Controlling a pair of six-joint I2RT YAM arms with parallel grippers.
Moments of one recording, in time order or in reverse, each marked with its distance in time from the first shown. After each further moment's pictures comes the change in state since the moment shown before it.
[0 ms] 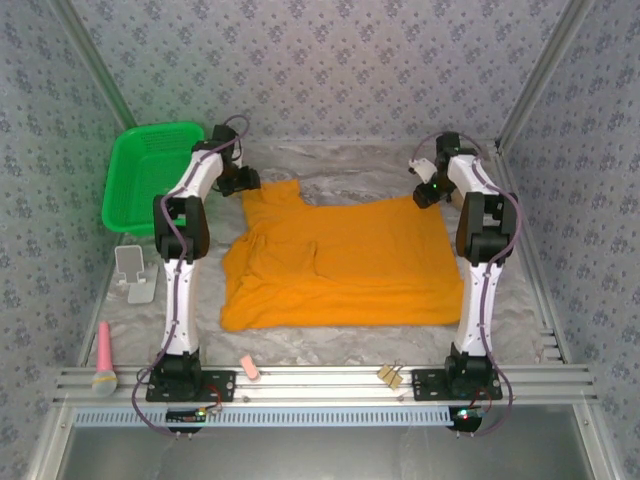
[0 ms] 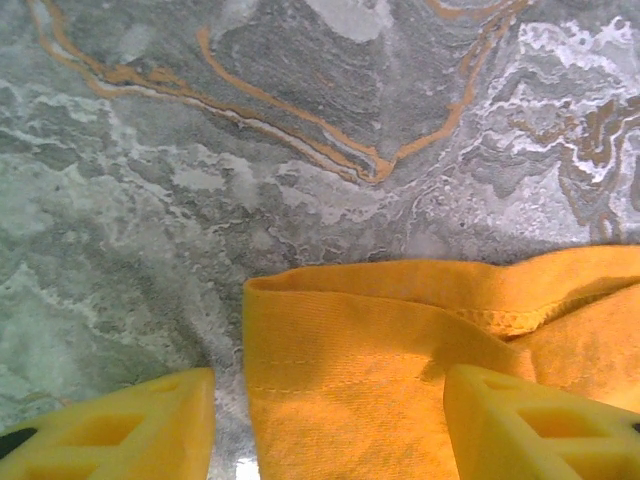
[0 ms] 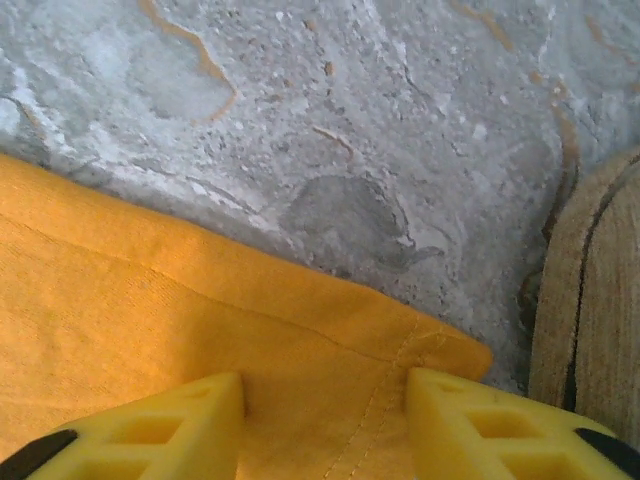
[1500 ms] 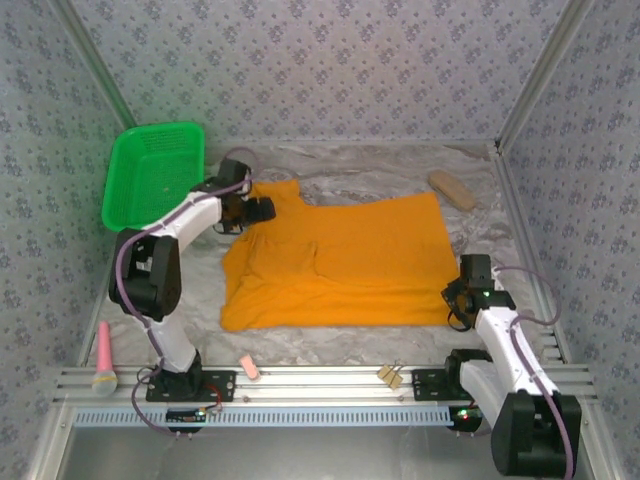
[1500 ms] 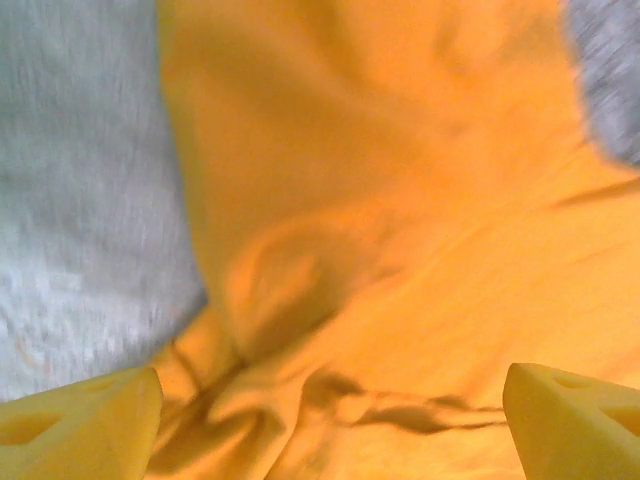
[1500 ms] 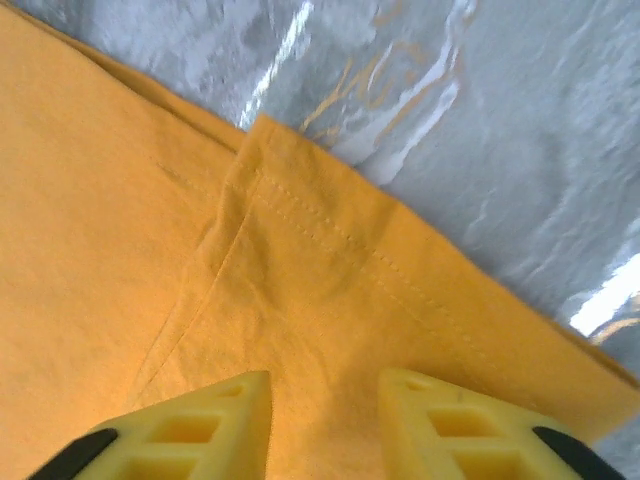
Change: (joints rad) left arm -0.144 -0.722 -0.924 0.386 -0.076 -0.199; right arm -0.008 -1.512 -1.580 0.232 0.216 1.594
